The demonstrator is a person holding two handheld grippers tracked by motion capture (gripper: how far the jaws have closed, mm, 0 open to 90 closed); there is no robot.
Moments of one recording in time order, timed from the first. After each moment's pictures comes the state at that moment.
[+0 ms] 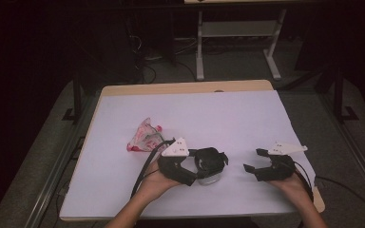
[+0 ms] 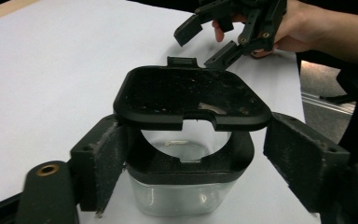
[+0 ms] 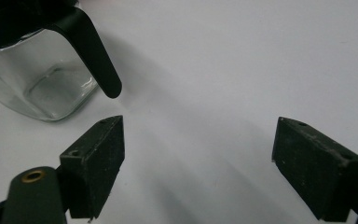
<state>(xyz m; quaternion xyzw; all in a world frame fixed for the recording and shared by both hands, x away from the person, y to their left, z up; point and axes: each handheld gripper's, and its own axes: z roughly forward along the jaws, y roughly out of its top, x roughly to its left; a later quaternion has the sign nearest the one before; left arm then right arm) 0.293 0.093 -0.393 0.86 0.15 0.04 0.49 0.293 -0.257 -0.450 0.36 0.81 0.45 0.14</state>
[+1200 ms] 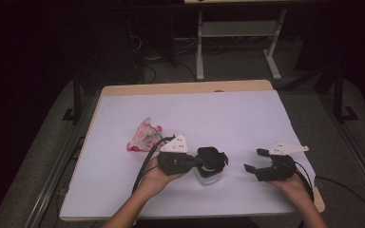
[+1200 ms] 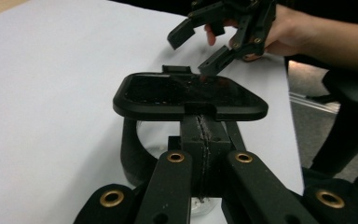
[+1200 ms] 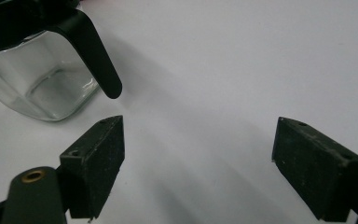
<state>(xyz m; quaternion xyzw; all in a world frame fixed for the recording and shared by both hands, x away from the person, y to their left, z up) 0.300 0.093 -0.386 0.86 0.14 0.02 0.49 0.292 -0.259 -0.450 0.36 0.80 0.45 0.14</state>
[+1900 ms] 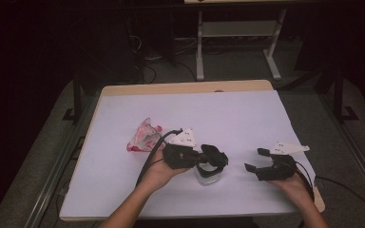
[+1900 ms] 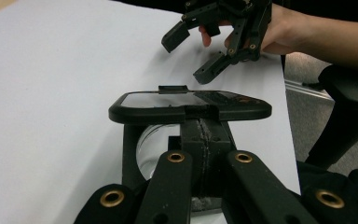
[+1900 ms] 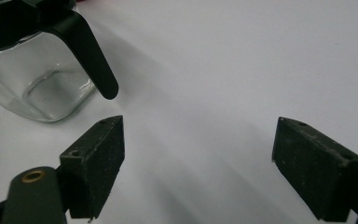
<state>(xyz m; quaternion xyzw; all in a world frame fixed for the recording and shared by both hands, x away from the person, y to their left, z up) 0.309 0.076 -0.368 0.87 0.13 0.01 0.47 0.293 -0.261 -0.450 0.36 0.80 0.45 0.14</state>
